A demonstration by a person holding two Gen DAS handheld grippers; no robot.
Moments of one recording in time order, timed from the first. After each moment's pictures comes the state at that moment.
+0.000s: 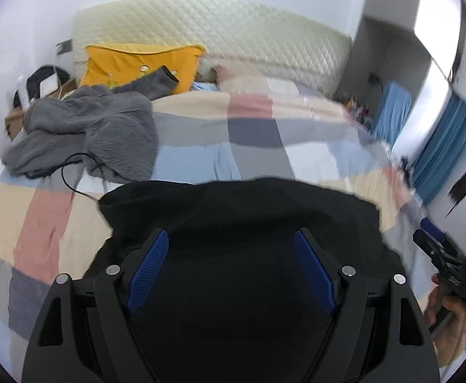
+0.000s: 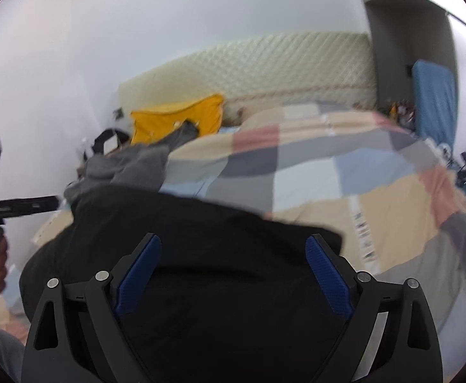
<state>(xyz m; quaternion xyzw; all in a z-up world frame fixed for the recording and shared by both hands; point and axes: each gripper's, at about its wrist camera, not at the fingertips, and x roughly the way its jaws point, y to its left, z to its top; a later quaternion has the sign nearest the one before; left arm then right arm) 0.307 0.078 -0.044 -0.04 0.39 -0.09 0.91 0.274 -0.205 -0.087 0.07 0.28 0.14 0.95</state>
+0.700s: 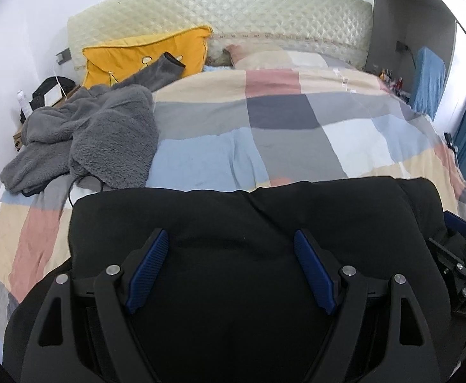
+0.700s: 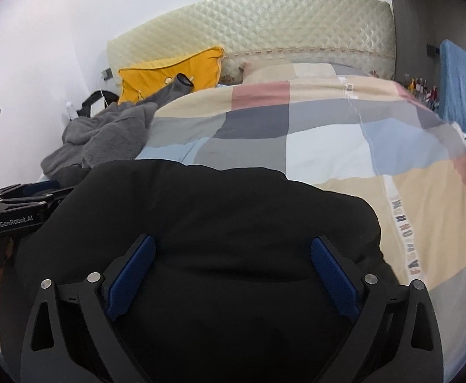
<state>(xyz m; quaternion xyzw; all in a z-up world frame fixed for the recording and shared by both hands) 0.389 0.035 -0.122 0.03 0.41 -0.03 0.91 0.369 -0.190 -0.153 0.05 0.35 0.13 0.93</state>
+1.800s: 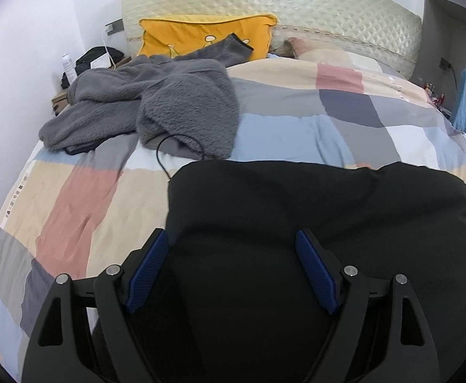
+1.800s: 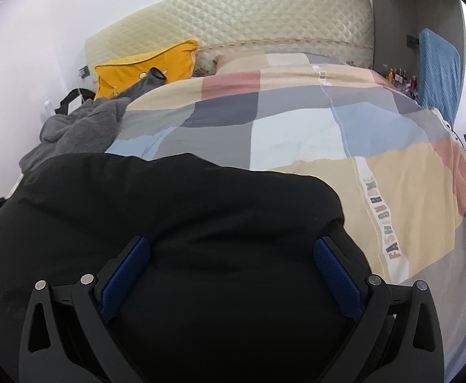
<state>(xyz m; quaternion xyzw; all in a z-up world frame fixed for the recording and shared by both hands) 0.360 0.146 -0.141 -0.01 0.42 0.06 0.91 0.369 -0.217 -0.170 0.04 0.36 0.07 0.93</state>
